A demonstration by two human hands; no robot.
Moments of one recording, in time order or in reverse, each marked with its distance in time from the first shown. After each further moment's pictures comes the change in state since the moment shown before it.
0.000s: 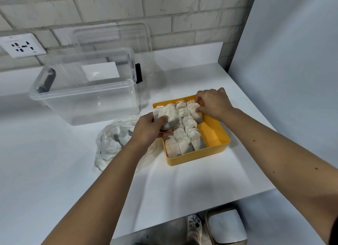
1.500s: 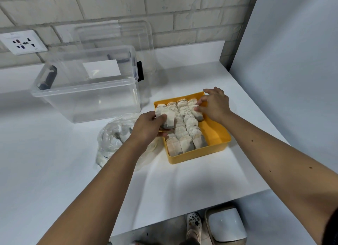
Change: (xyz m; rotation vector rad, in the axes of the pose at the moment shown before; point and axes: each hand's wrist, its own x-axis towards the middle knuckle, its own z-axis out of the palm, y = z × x) left_hand 0.001 -0.001 -0.006 0.076 0.005 0.033; right_hand -0.002 0.004 0.029 0.348 0.001 0.203
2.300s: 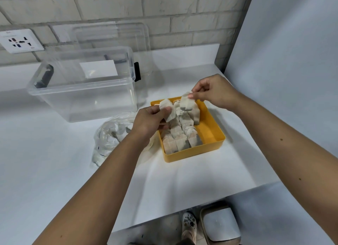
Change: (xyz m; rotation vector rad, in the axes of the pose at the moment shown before) left_hand 0.001 0.012 0.011 -0.152 -0.017 0.014; right_hand -0.024 -0.040 -0.087 0.446 -0.111 -0.125
